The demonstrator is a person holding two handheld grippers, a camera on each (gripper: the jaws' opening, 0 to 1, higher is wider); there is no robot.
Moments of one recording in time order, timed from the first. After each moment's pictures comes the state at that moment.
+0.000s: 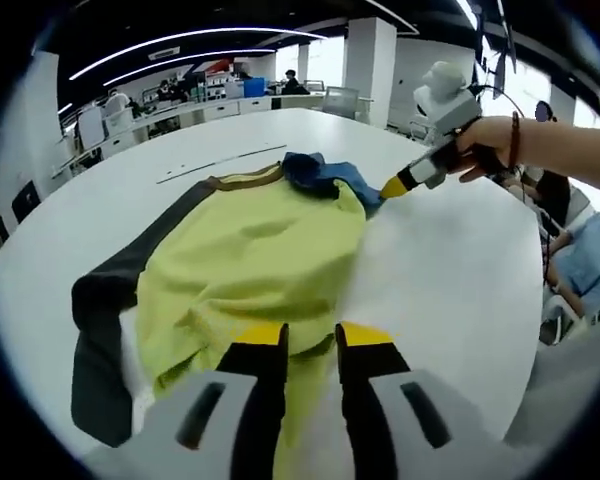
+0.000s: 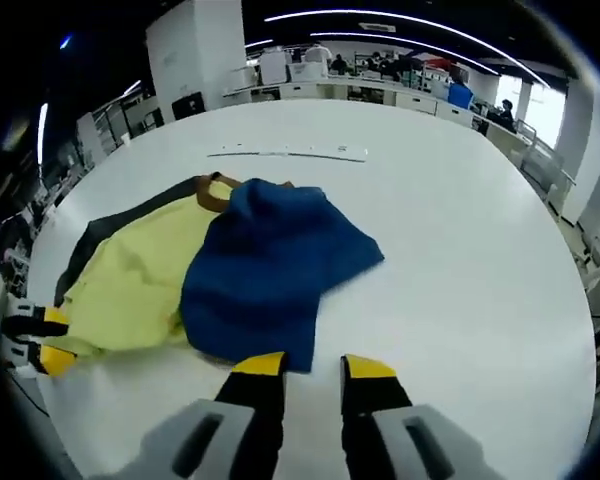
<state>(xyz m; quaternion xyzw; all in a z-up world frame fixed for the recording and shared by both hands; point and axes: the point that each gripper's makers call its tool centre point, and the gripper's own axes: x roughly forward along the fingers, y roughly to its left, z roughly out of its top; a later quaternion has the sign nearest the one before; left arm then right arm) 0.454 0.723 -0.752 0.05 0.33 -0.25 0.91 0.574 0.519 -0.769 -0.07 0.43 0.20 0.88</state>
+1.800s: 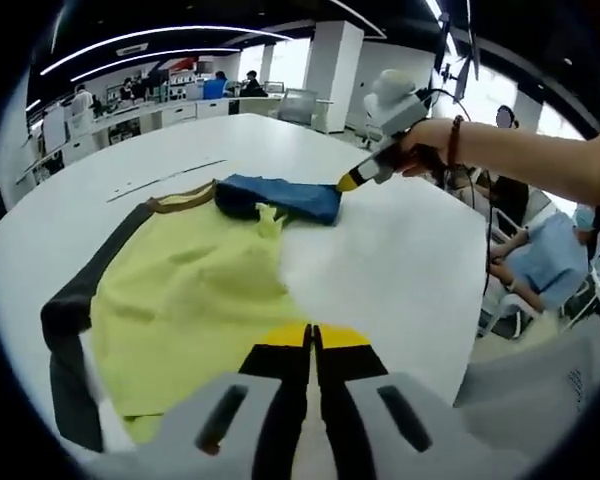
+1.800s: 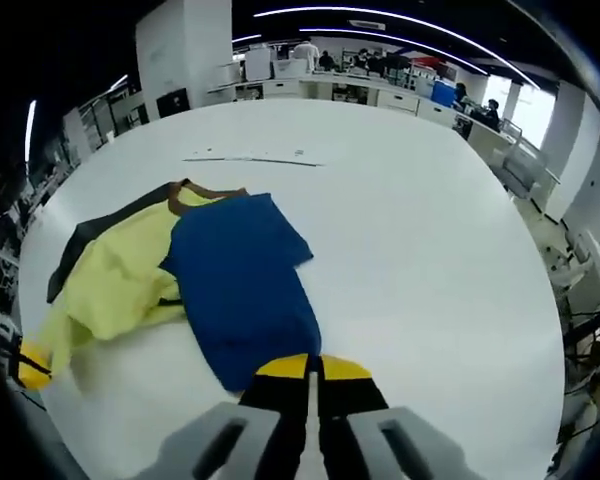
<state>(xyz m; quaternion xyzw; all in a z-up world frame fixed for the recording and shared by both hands) 0.417 0.650 -0.712 0.04 0.33 -0.36 0.87 0.580 0.450 -0.747 -0.09 0.44 0.16 0.88</state>
